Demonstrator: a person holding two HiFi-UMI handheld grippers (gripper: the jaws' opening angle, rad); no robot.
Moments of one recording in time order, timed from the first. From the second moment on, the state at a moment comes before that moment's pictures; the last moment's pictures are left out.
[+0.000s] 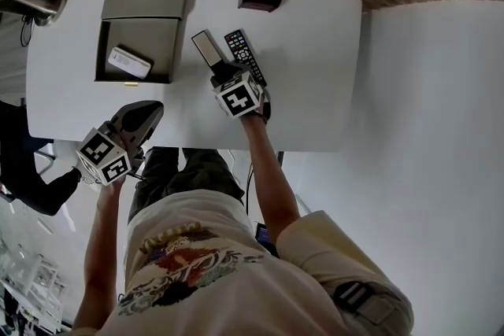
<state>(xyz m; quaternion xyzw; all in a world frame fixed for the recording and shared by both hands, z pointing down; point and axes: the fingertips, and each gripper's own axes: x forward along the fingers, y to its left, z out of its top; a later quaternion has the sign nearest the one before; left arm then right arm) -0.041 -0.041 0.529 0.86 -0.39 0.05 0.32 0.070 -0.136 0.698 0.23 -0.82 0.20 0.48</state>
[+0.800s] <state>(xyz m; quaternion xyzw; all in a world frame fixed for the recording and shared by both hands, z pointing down) -0.035 -0.034 0.519 0.87 -0.40 0.05 0.30 0.073 -0.136 0.664 0.25 -0.85 0.21 0.42</state>
